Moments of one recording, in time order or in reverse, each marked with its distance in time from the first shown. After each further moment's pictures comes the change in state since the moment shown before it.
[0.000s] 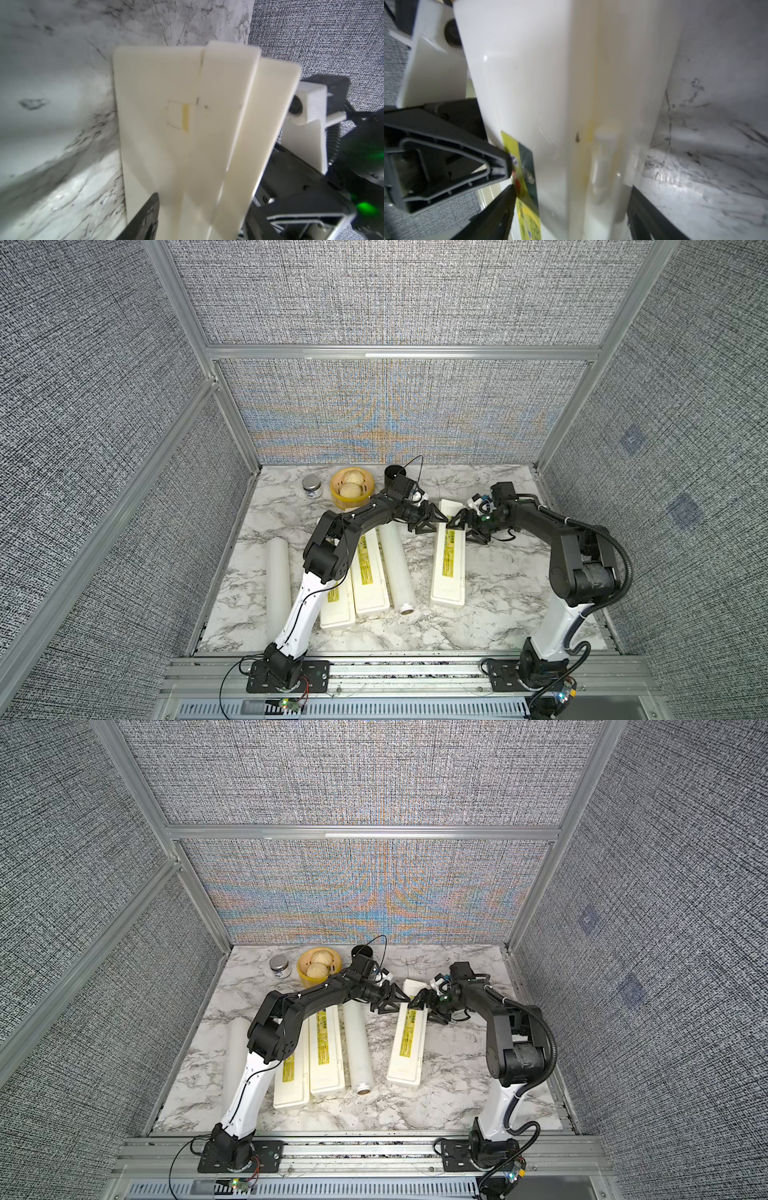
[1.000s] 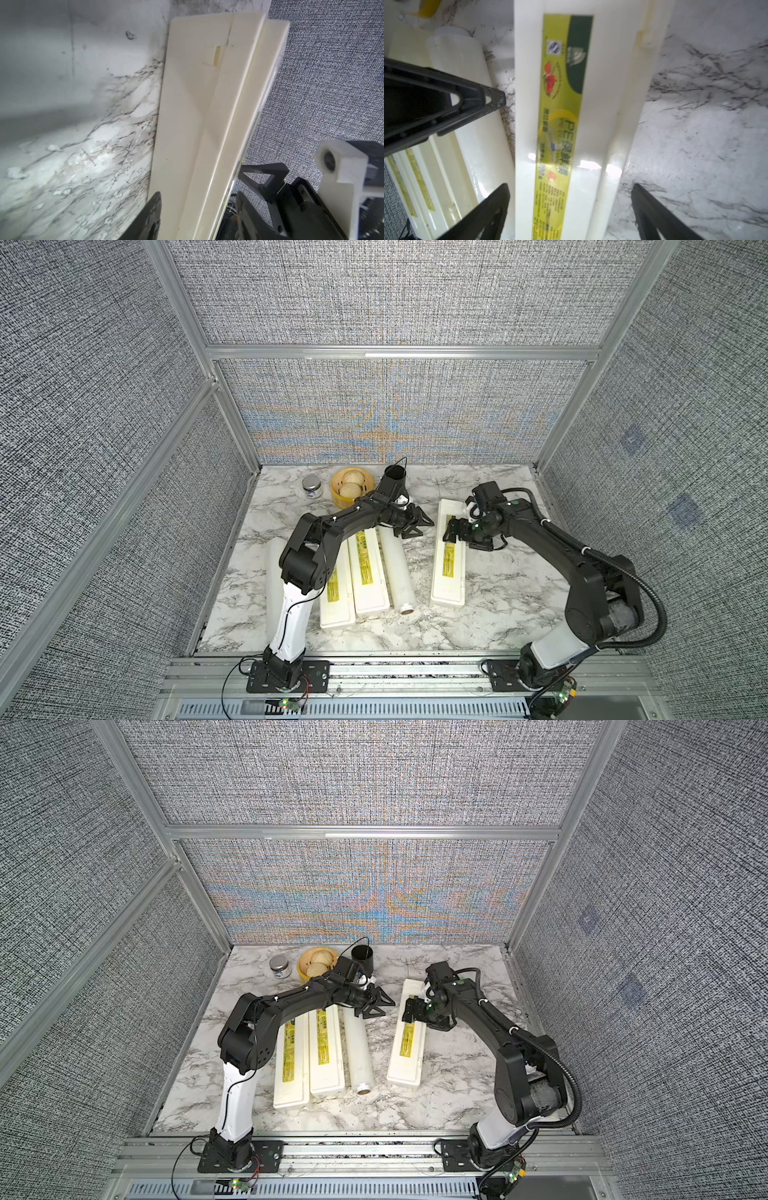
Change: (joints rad) left arm 0.040 -0.264 -0.304 -0.010 -0.081 -0.026; right arm 0.250 -0.282 -0.008 -0.290 0.452 0.037
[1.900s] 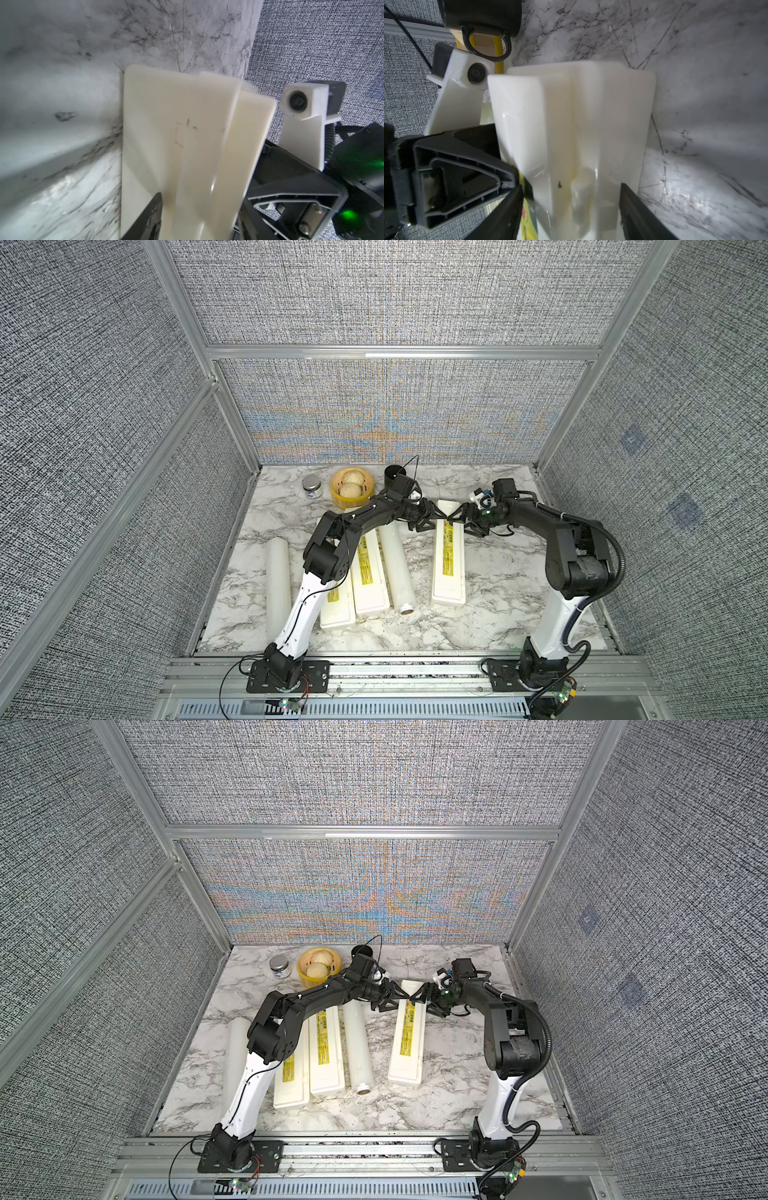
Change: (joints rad) left arm -0.048 0.255 0.280 0.079 0.022 -0.102; right arm -0.250 0.327 0.060 0.367 -0.465 0.027
